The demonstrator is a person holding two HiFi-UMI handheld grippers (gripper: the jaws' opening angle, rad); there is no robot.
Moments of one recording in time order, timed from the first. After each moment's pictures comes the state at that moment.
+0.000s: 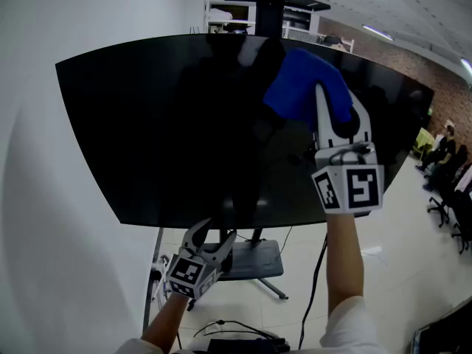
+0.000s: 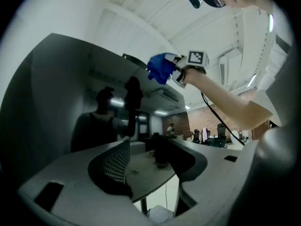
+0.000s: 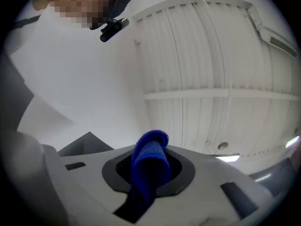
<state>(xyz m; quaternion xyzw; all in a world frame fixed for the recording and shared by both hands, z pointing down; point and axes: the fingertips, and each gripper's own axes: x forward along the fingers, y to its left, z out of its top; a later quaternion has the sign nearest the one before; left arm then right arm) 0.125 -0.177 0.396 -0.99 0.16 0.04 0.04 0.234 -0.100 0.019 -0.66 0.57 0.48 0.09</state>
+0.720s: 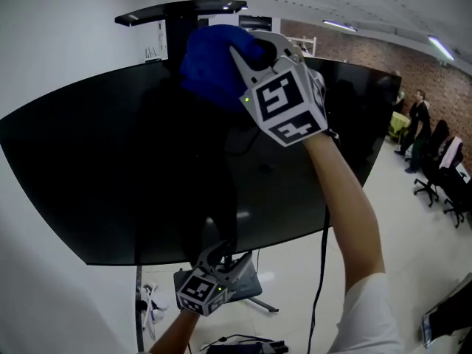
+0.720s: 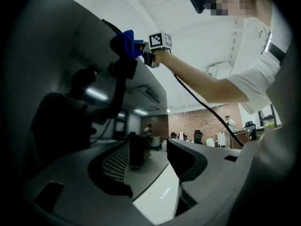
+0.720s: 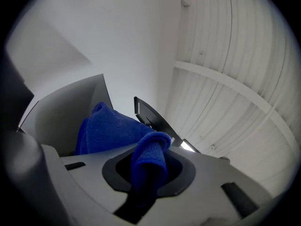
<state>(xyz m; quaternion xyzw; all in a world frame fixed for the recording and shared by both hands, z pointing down) 0.285 -0.107 0.384 -1.00 0.03 0.05 -0.02 0.328 -0.211 -0.043 -0.67 0.52 0.47 -0.25</state>
